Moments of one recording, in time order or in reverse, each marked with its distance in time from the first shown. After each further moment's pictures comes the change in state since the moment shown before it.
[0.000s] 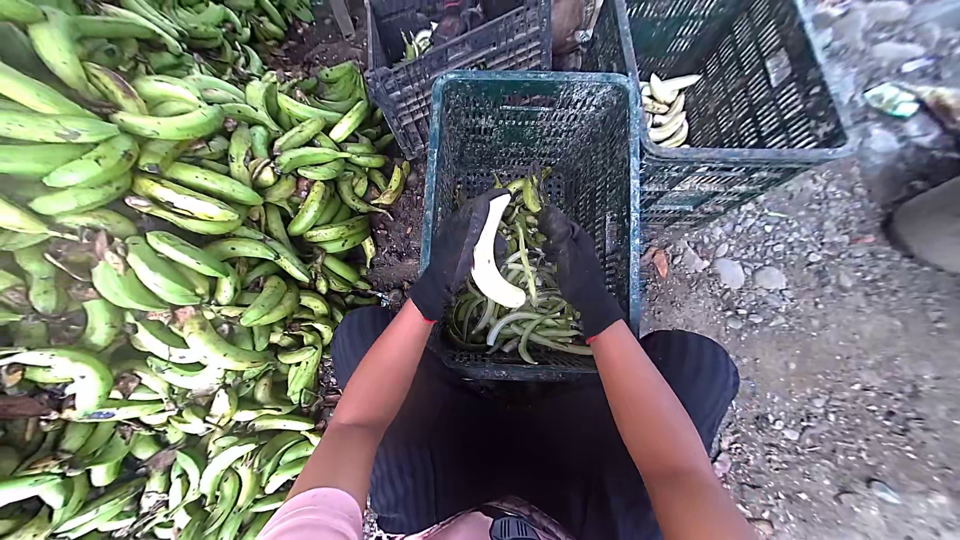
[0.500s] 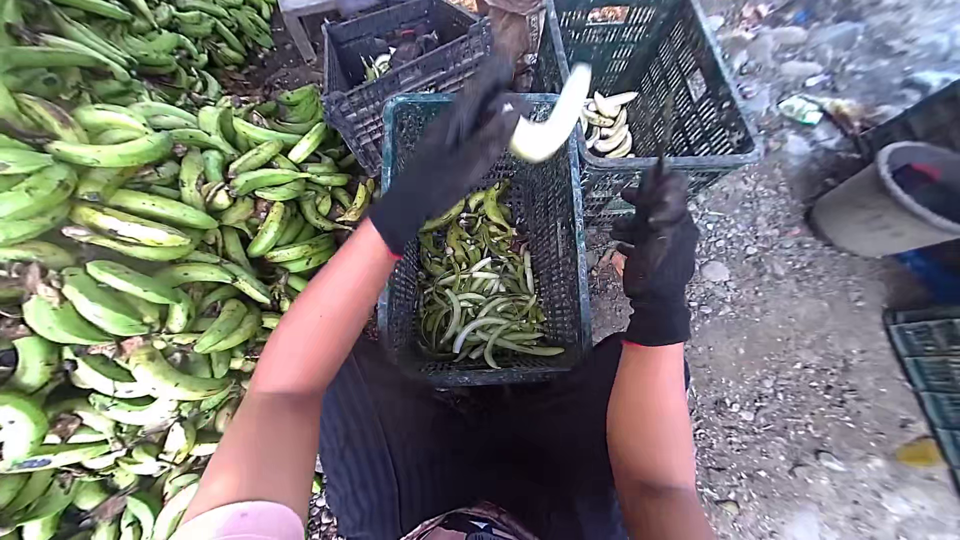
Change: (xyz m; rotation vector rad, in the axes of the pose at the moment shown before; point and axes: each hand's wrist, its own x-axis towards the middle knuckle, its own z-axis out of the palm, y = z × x) left_hand 0.076 0.107 0.044 0.335 -0.282 0.270; right_hand -0.029 -0.045 -0.127 0.088 0.391 -0.147
